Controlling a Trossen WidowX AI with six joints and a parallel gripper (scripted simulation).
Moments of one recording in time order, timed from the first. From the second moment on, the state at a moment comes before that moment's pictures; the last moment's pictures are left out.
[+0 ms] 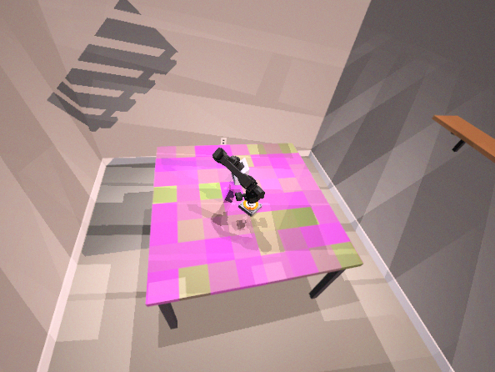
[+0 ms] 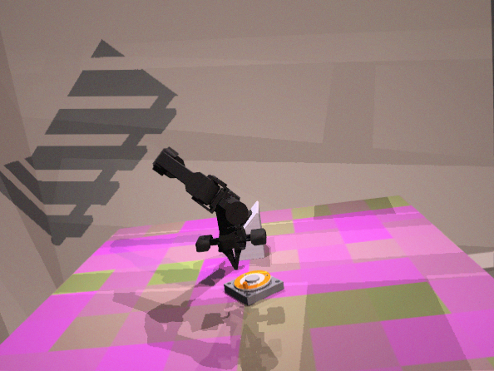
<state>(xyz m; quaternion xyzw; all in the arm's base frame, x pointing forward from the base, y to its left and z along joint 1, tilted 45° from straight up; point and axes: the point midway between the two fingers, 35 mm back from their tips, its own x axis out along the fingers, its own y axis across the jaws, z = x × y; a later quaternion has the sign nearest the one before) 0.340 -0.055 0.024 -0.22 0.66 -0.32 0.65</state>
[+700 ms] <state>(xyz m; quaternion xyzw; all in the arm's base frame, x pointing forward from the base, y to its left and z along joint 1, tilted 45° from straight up) 0.345 -0.083 -0.012 -0.22 0.66 -0.32 0.65</state>
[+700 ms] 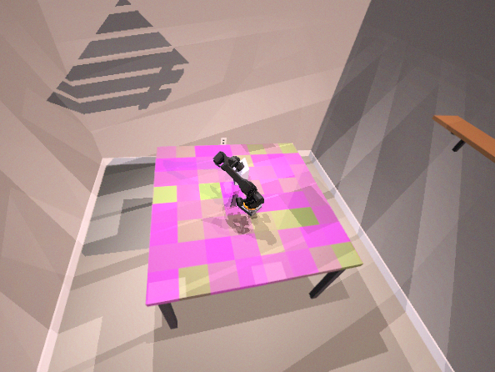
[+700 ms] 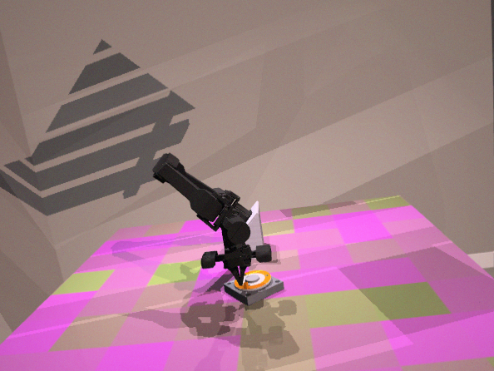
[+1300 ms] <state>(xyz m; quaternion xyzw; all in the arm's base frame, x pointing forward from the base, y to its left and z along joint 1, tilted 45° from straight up) 0.355 -0.071 -0.024 -0.22 0.65 -0.32 0.65</state>
